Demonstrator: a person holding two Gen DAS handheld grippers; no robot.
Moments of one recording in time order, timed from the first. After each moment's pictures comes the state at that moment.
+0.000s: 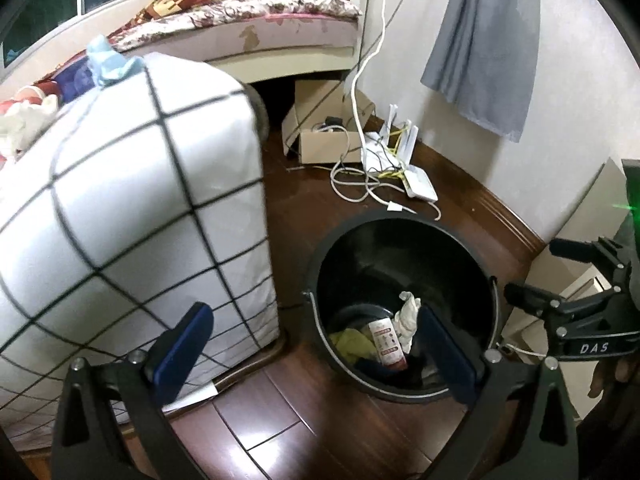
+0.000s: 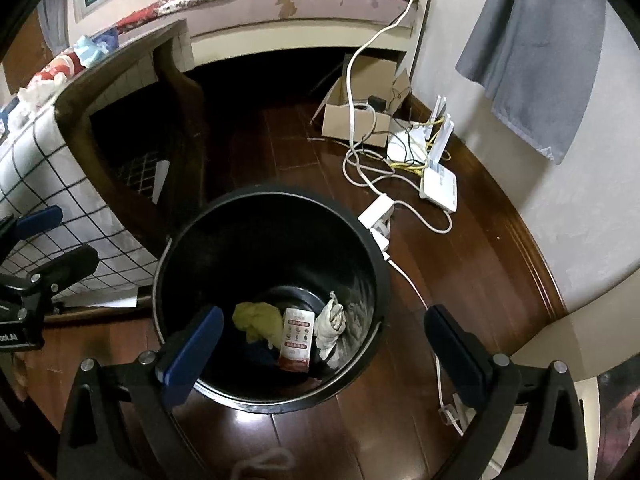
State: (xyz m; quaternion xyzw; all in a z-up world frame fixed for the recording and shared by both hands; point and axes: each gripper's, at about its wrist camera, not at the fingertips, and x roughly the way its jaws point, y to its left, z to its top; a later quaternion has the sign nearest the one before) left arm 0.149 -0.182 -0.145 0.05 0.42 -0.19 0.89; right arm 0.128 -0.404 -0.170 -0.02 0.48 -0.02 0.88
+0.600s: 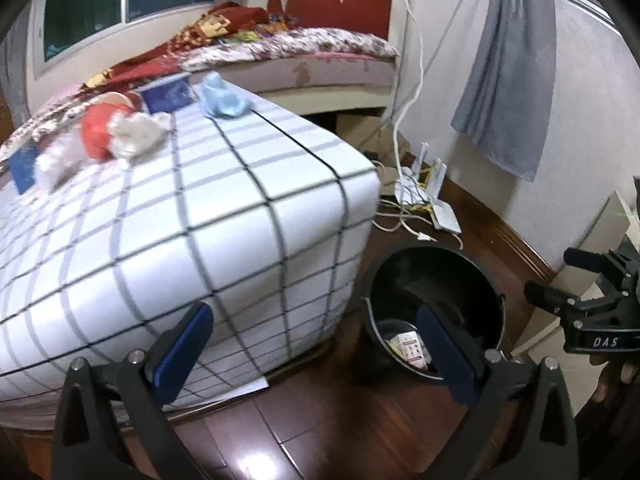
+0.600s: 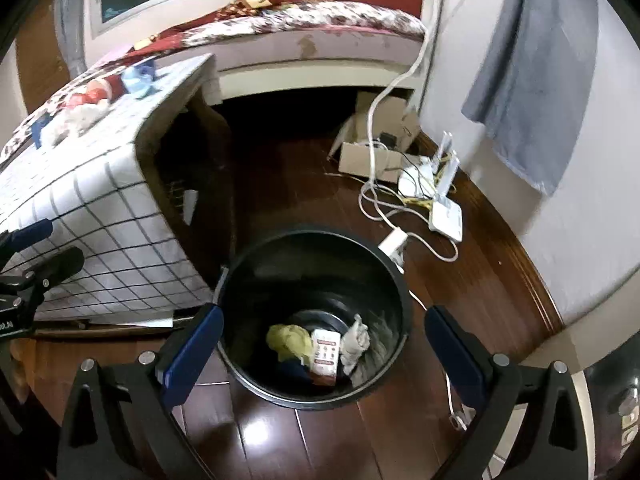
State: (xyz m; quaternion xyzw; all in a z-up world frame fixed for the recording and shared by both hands) left arm 0.118 -0.114 -0.098 0.03 0.37 -0.14 0.92; right arm 0.105 -0.358 -0.121 -0.02 0.43 -0.01 0.90
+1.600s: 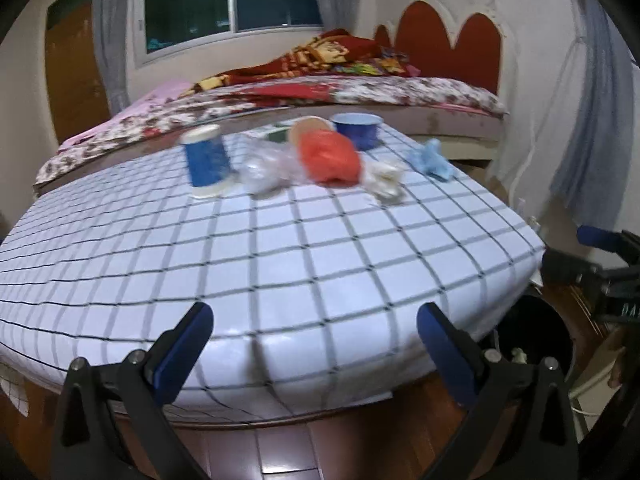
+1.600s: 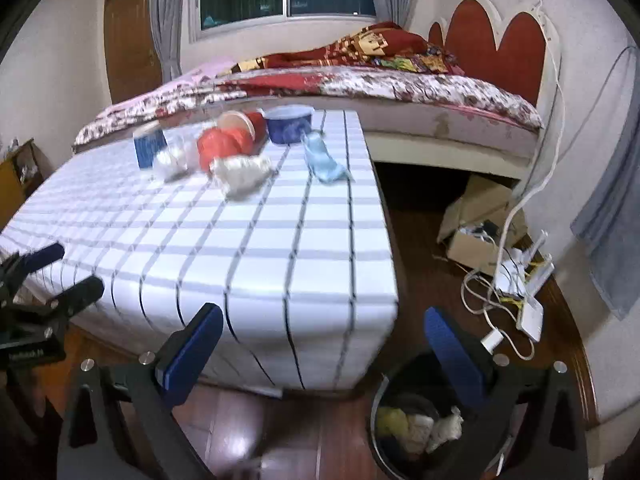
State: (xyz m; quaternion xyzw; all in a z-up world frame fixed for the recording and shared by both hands) left arm 0.114 0.049 -0.055 0.00 0.33 0.02 0.94; right arm 0.166 -0.186 -0.055 -0.05 0.35 0.14 0.92
